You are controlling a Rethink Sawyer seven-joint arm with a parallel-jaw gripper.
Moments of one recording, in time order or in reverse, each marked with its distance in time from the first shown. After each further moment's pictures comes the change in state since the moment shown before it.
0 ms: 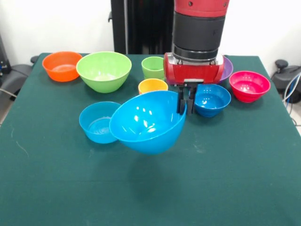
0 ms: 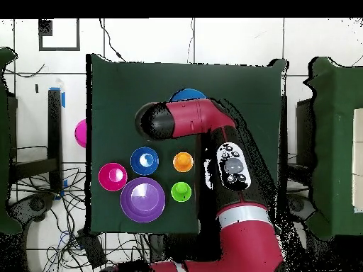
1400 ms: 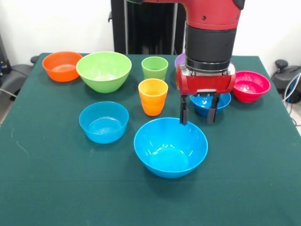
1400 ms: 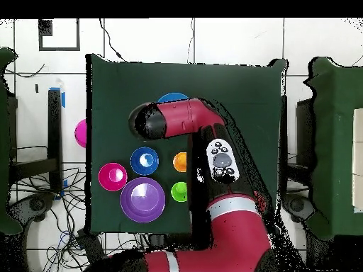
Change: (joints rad) arm 0.030 0.035 -0.001 -0.012 0.000 -0.058 0.000
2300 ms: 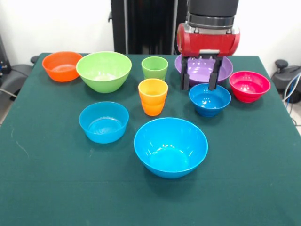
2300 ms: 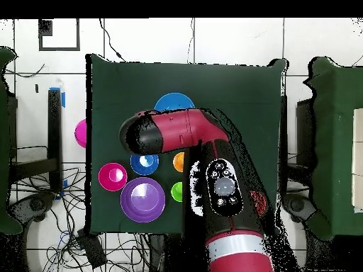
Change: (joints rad) arm -0.003 -0.186 -0.006 0.165 0.000 0.000 0.000
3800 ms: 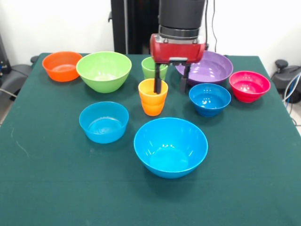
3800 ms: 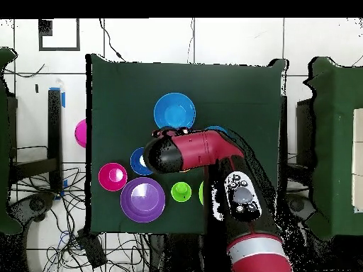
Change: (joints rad) arm -0.083 0.038 -0.014 0.105 -0.081 -0.145 0.000
